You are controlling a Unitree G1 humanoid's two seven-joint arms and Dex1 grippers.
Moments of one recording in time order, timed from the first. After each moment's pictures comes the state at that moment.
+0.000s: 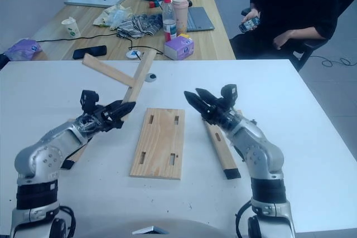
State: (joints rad) left arm -0.21 0.41 0.28 -0.24 -0.97 0.95 -0.54; right arm -0.24 -0.24 -0.09 -0.21 1.00 0.74 0.52
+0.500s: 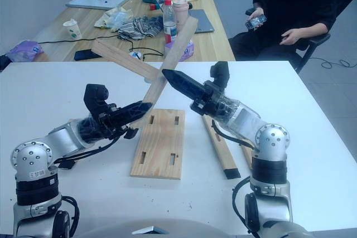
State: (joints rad) left arm -0.21 0.40 0.24 -0.33 -1.47 1.13 -0.52; right arm -0.39 -0.24 -0.13 -0.20 1.60 0.98 0.28
